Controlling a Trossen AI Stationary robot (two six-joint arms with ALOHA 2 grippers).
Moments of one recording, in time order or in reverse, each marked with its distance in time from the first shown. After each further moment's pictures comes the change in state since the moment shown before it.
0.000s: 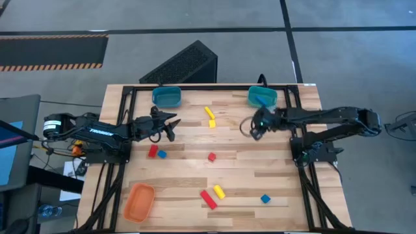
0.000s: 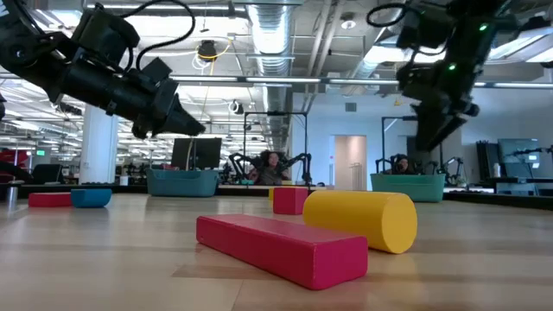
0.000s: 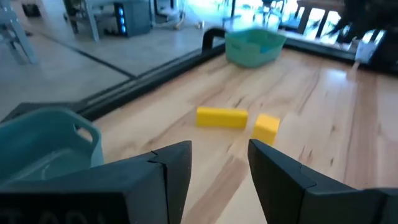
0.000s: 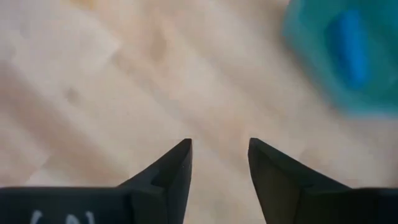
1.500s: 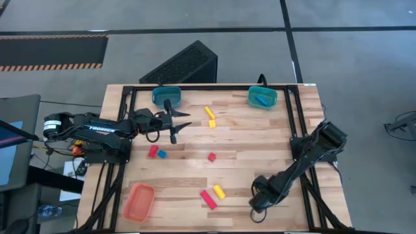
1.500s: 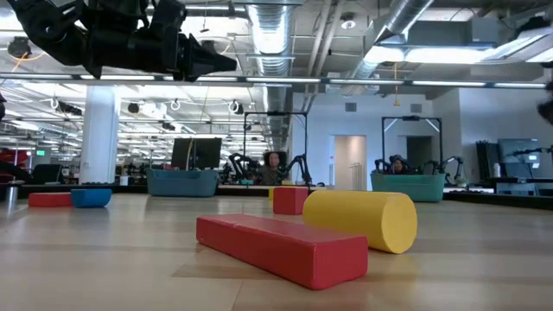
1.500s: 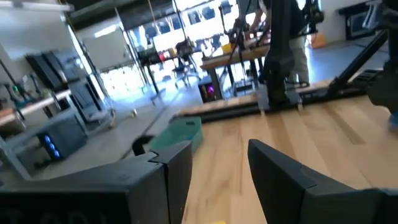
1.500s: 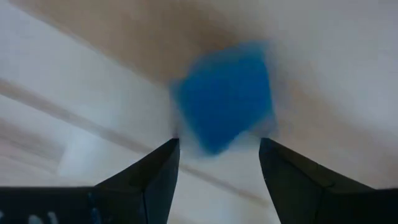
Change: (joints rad) left arm 0.000 0.002 0.192 0.067 0.377 0.443; right arm 0.905 0.659 0.308 0.020 -0.597 1.098
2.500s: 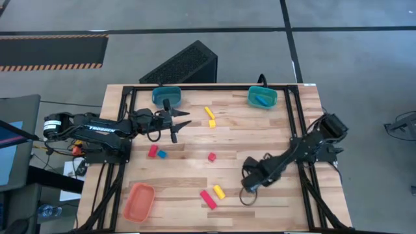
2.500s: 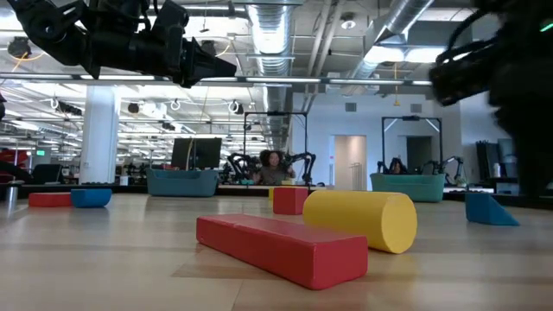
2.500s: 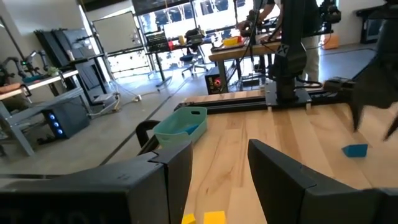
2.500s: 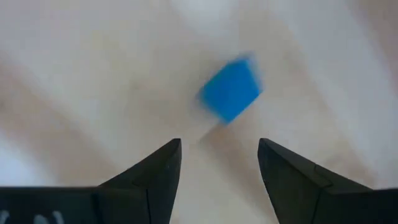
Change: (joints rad) left arm 0.000 0.000 0.000 -0.021 -0.055 -0.072; right arm -0.205 -0.092 0.000 -0.169 0.404 -0.516
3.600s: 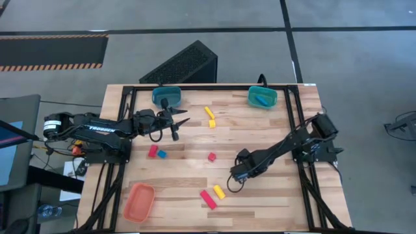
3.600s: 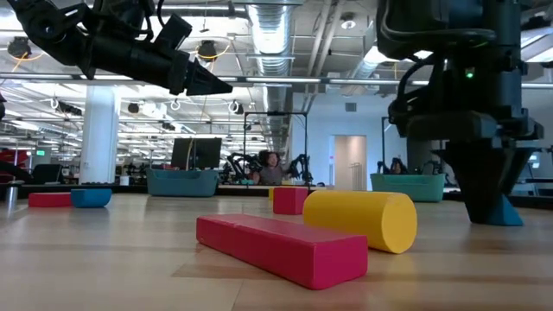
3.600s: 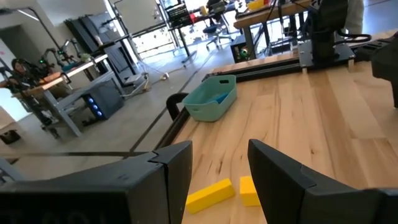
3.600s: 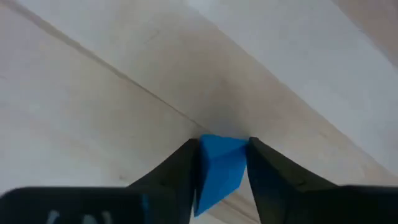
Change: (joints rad) left arm 0.000 0.000 0.000 -0.094 -0.135 0.105; right arm -0.149 0.107 0.006 0.058 -0.067 0.107
